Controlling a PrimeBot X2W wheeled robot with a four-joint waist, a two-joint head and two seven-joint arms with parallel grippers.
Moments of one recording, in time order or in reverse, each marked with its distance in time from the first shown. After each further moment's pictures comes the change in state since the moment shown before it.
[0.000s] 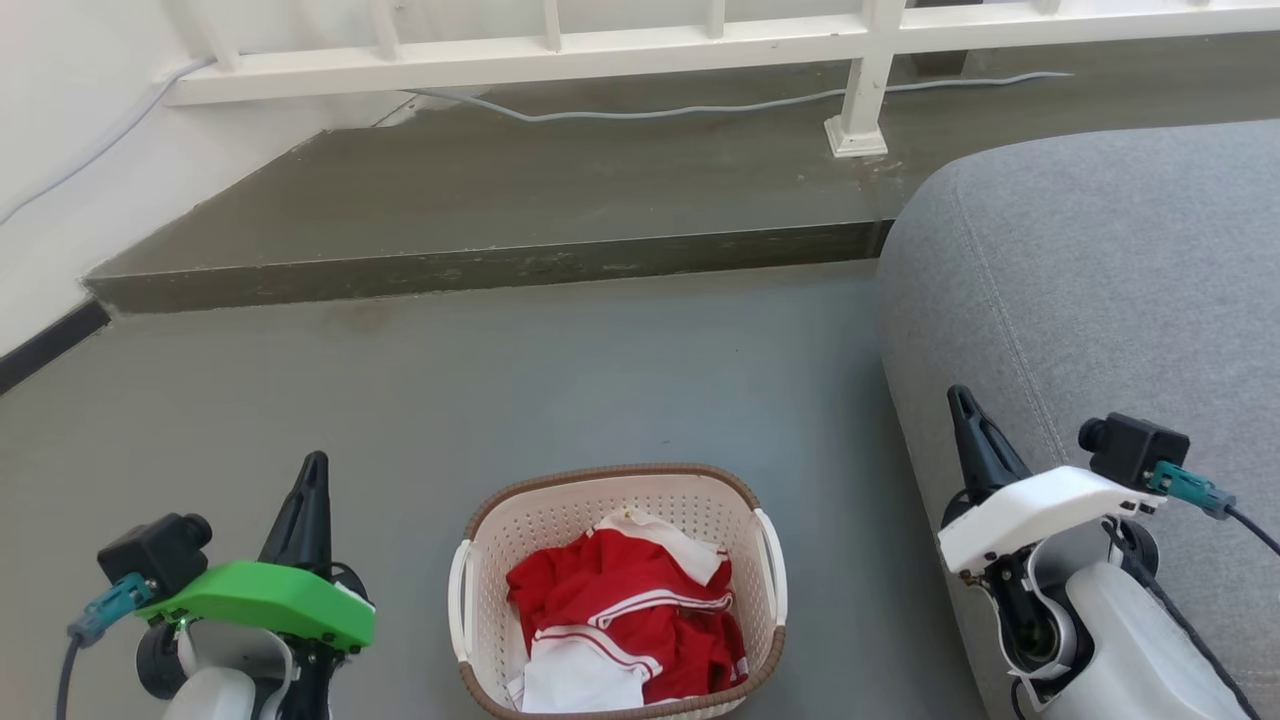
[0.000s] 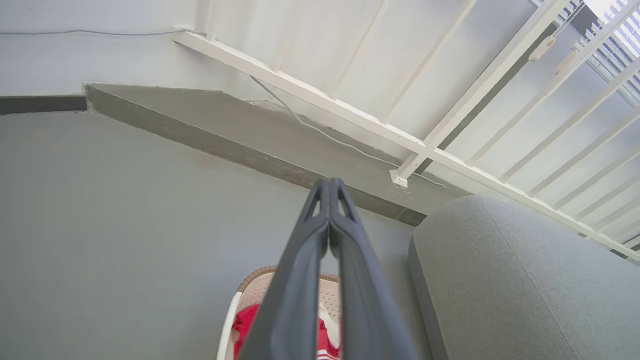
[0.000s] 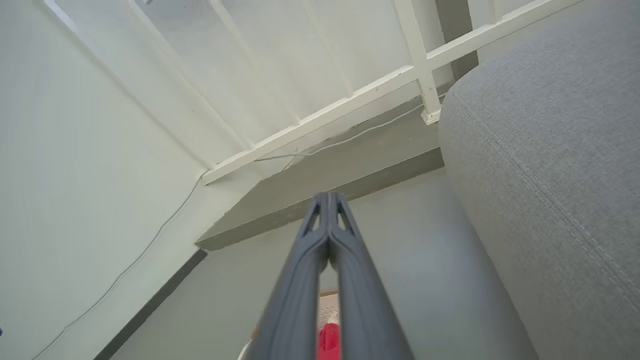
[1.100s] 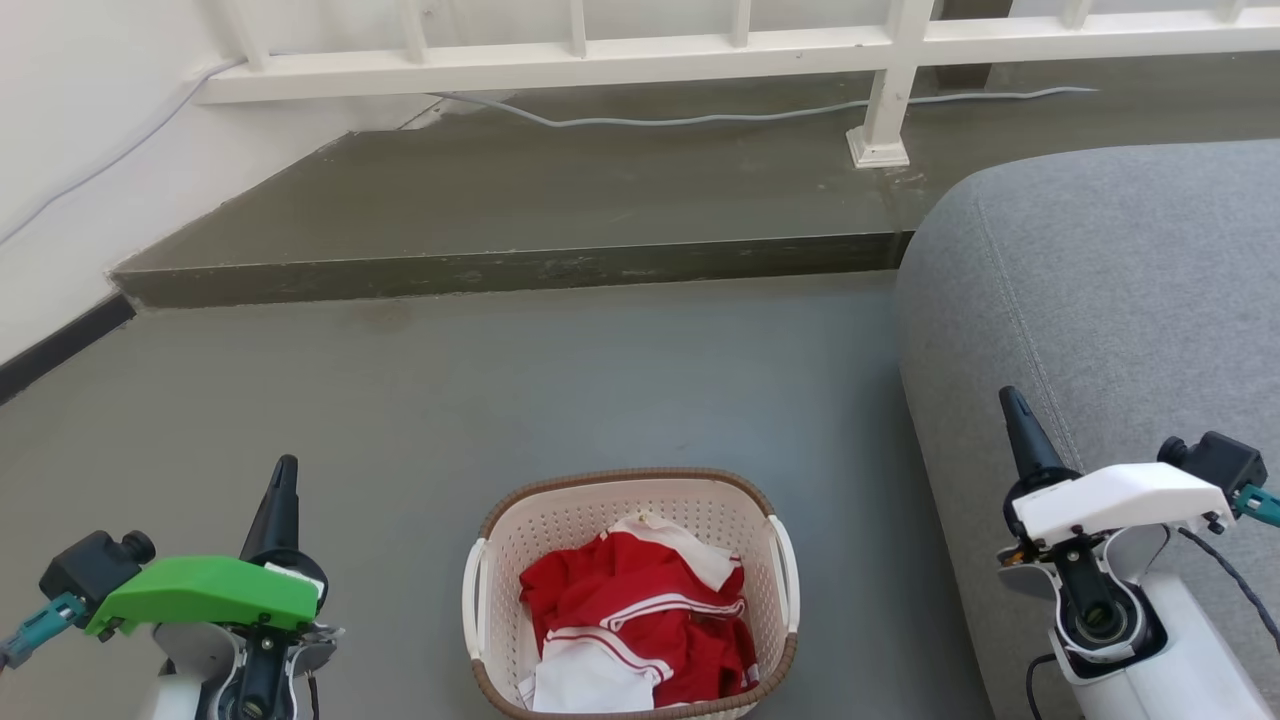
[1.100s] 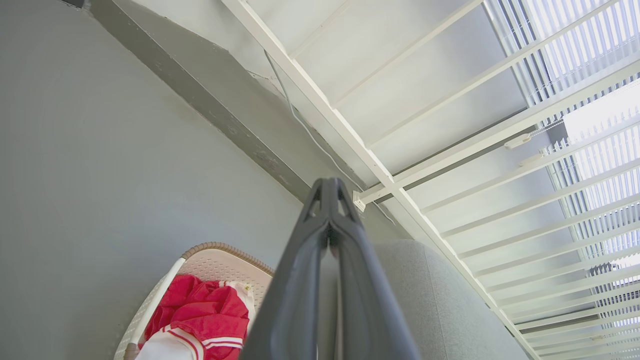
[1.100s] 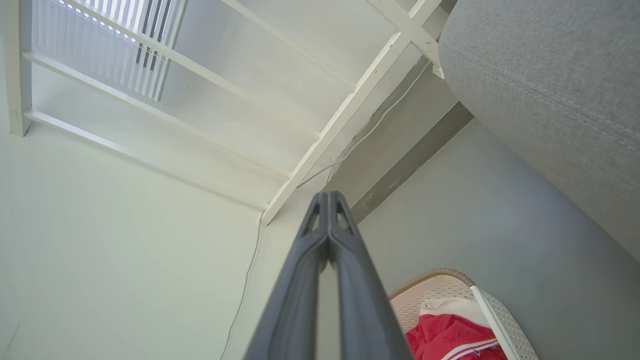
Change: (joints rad) left arm 0.001 -0.029 0.109 -0.009 -0.349 -0.010 0.123; right arm 0.033 0.042 -0.184 -0.024 0.361 0.062 0.119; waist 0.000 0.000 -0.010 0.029
